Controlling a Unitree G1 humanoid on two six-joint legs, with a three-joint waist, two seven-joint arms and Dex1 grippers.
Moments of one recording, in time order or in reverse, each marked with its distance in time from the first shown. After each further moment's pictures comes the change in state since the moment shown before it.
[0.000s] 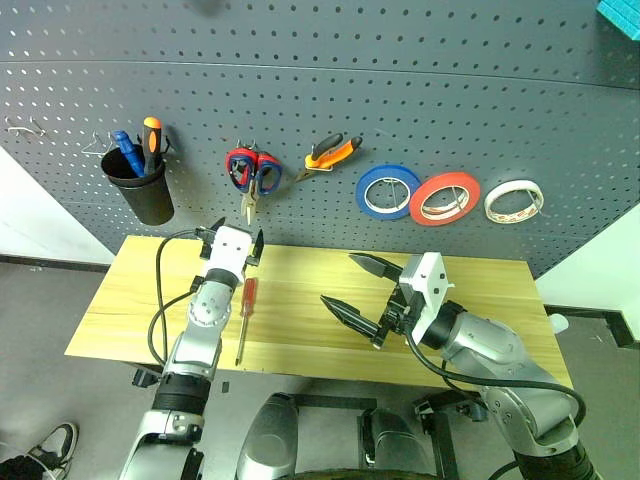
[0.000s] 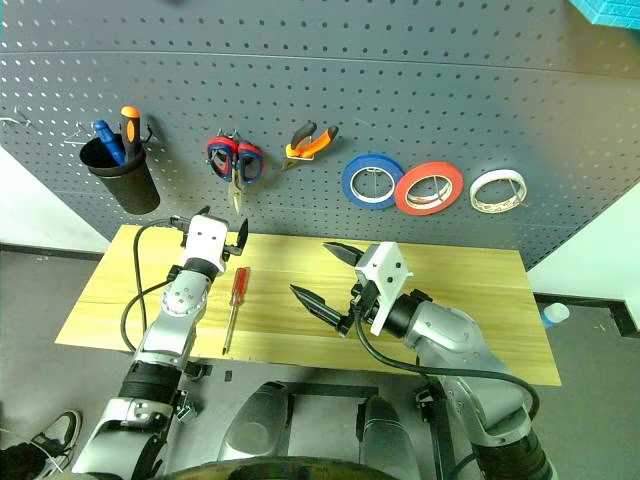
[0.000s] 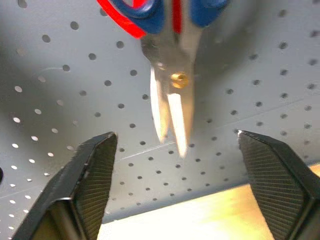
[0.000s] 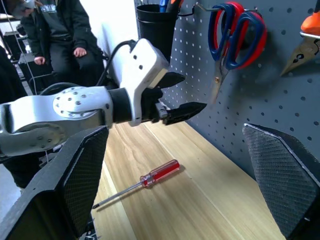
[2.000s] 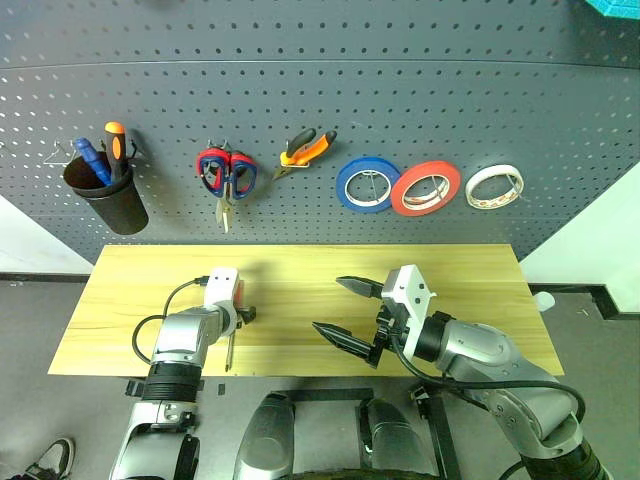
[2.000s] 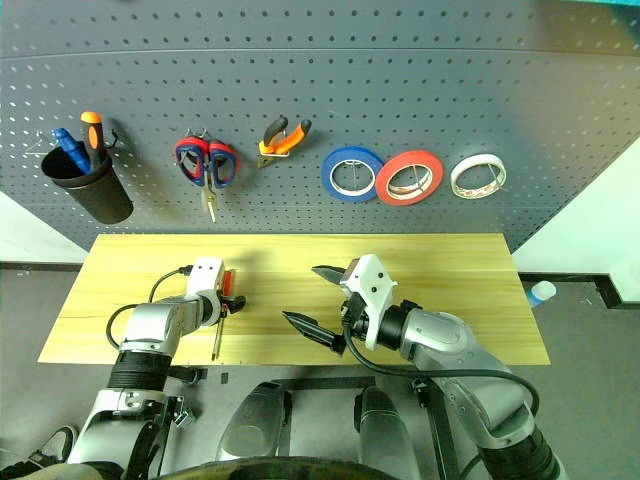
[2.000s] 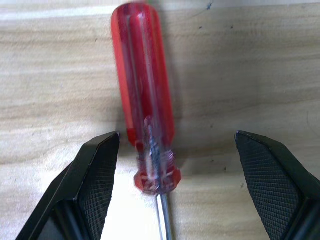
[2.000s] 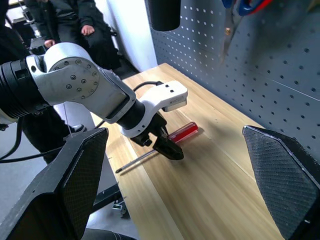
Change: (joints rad) left arm -0.105 0.021 0.081 0.001 -0.265 1.090 -0.142; right arm -0.013 -0.073 0.064 -0.025 0.055 0.137 -0.001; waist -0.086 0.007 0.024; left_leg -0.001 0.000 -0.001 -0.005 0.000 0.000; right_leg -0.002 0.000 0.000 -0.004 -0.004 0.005
